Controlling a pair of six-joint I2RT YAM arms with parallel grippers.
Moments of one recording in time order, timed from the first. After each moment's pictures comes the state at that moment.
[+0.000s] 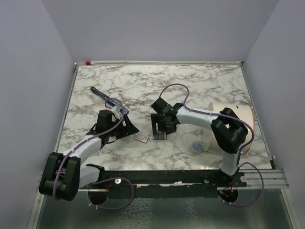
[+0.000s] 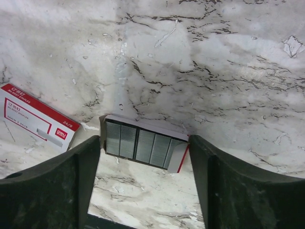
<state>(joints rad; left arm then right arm) -0.23 1.16 0.40 0.02 0.48 -0.62 0.84 1.90 1.28 -0.60 0.01 0.70</state>
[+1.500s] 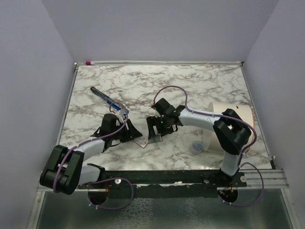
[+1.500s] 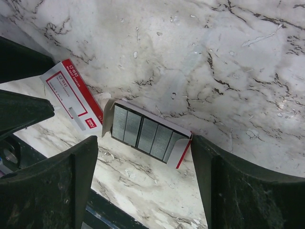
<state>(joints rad) -0.31 1.26 0.32 0.21 0.50 -0.73 0.83 1.85 1.19 -0.44 -0.22 0.51</state>
